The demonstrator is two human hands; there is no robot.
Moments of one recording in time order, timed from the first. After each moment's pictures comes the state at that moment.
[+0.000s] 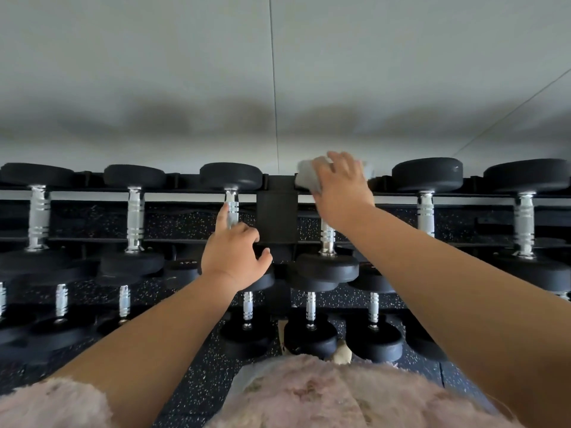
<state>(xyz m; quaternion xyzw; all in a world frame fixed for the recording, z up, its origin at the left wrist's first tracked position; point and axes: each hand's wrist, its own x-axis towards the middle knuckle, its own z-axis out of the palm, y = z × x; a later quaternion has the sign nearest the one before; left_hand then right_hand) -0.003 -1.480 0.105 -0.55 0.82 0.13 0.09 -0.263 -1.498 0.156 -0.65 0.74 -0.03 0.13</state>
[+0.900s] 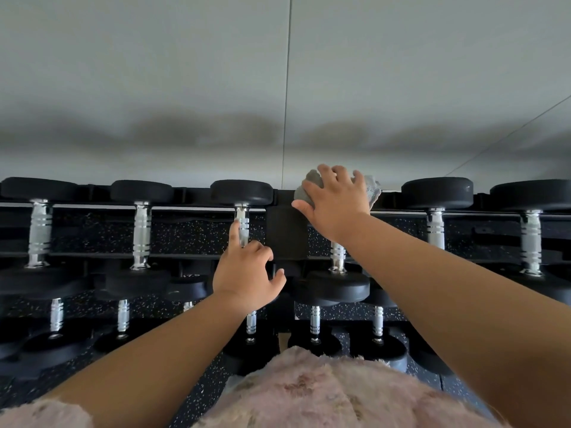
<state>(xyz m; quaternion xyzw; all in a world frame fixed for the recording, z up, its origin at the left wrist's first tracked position) 0.002 -1.484 0.102 -0.51 0.84 0.16 0.06 -0.236 -1.527 0.159 -0.69 0.72 0.12 0.03</state>
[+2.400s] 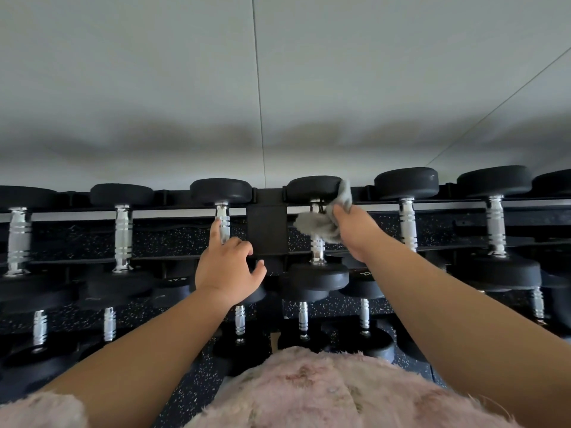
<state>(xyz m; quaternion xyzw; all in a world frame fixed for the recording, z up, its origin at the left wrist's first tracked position) -0.003 -1.481 0.107 -0.54 0.83 0.15 0.08 -0.286 -1.453 0.144 -0.23 0.80 -0.26 0.50</state>
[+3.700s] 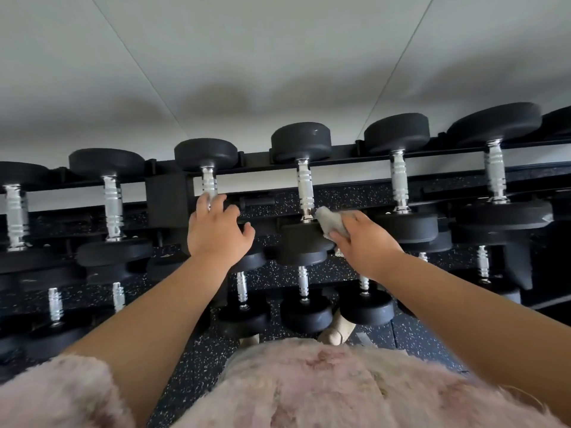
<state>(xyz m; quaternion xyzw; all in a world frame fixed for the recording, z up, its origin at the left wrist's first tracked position) -0.208 -1.388 0.104 -0.56 0.82 0.09 0.09 -0.485 -1.244 0.135 -0.57 0.77 0.00 0.29</state>
